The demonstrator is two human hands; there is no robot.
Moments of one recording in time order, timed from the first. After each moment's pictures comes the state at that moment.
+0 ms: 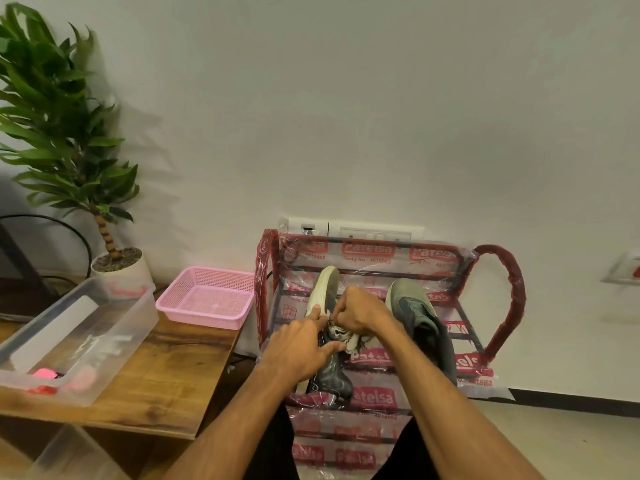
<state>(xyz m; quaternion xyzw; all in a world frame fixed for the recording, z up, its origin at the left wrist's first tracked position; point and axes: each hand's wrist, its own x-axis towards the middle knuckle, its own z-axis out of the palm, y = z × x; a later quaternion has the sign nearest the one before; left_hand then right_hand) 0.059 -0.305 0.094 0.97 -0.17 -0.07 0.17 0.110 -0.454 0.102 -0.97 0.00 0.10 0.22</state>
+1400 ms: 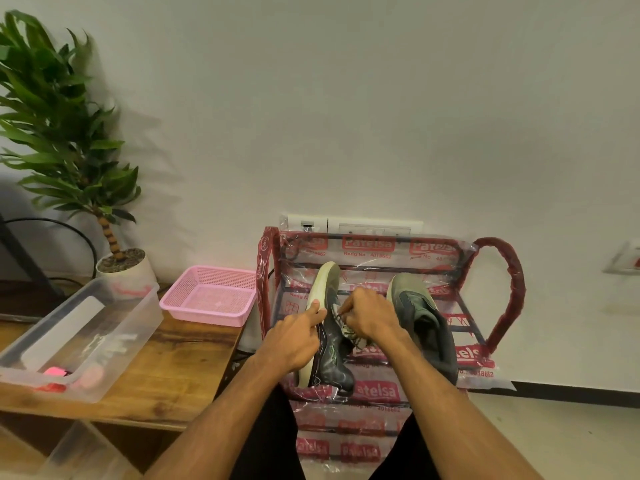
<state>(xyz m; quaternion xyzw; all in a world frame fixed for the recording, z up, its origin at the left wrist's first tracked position) 0.067 -0.294 0.090 0.95 -0.18 -0.10 0.23 0.093 -0.462 0.088 -0.98 0.01 -0.02 0.17</state>
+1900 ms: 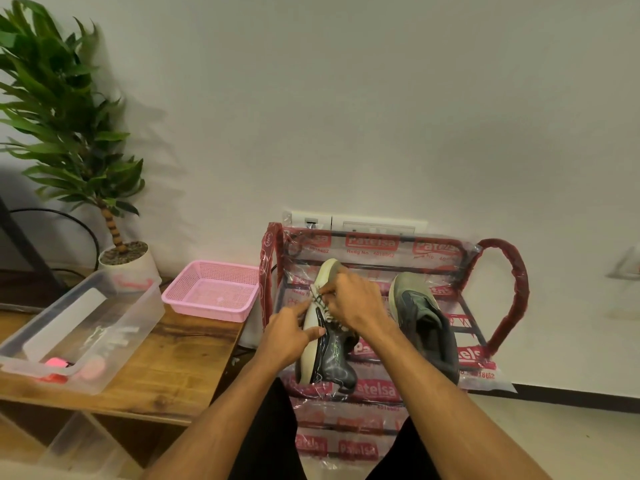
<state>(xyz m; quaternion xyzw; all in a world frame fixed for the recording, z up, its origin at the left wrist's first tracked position) 0.073 -0.284 0.069 0.88 -0.07 -0.05 0.47 0.091 -0.431 0.115 -0.98 -0.09 -0.11 0.12</state>
